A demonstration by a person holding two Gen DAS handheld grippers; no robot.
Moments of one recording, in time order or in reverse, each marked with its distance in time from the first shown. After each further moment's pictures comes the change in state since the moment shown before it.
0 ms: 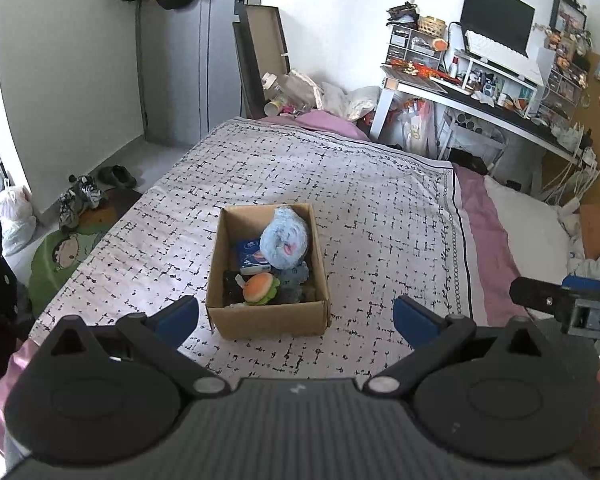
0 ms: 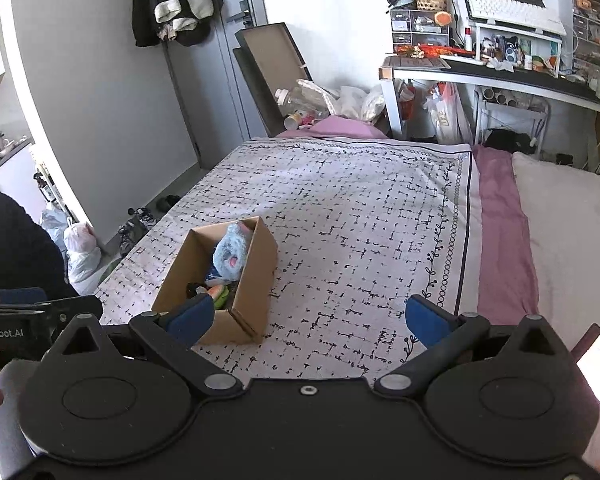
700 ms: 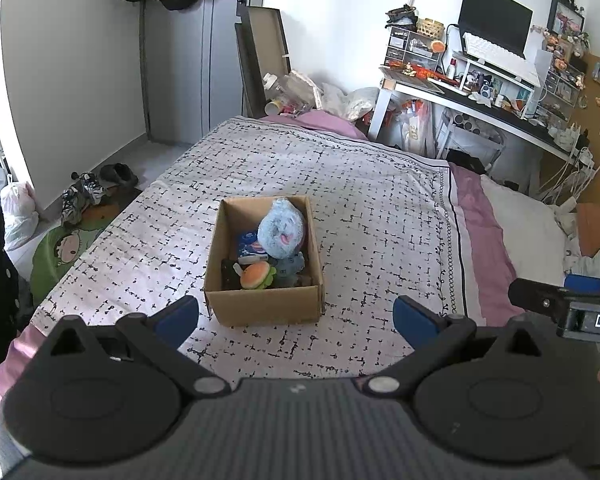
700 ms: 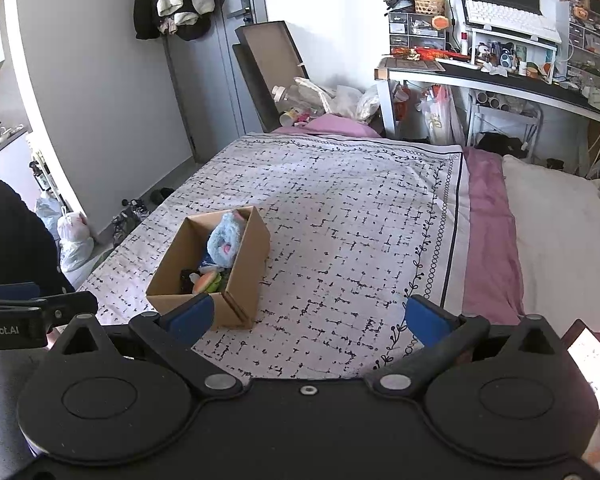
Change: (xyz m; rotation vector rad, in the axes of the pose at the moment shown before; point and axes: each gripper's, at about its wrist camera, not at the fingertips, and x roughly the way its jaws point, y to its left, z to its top) left arm -0.013 -0.006 -0.019 -0.016 -0.009 0.001; right arm -0.014 0.002 -0.013 -0.026 0.004 -0.033
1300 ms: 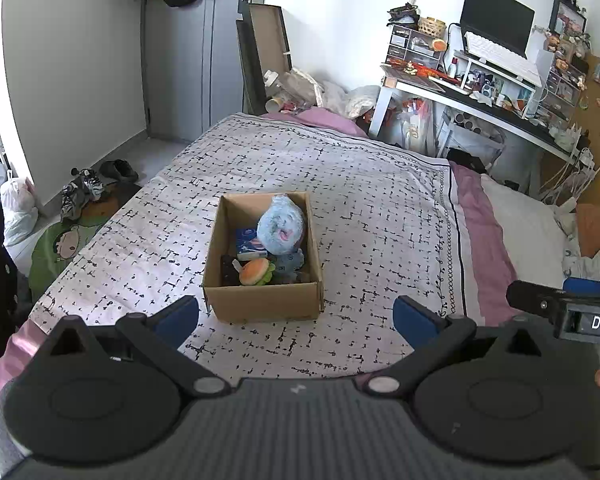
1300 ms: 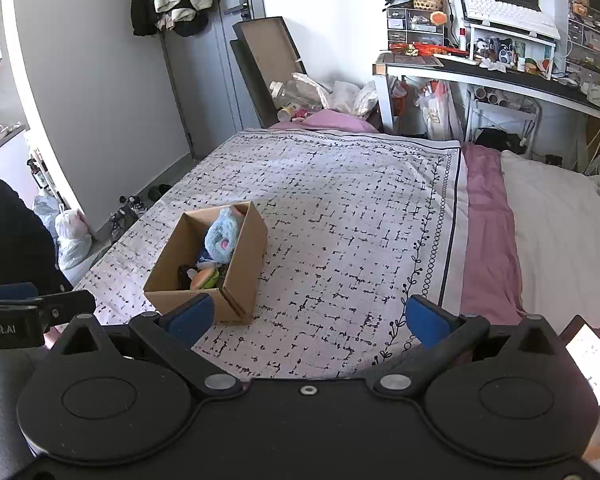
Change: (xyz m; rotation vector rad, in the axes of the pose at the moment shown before) left arm 0.001 -0.001 -0.002 -0.008 0.007 0.000; right arm 0.003 0.000 -0.001 0.001 0.016 -0.006
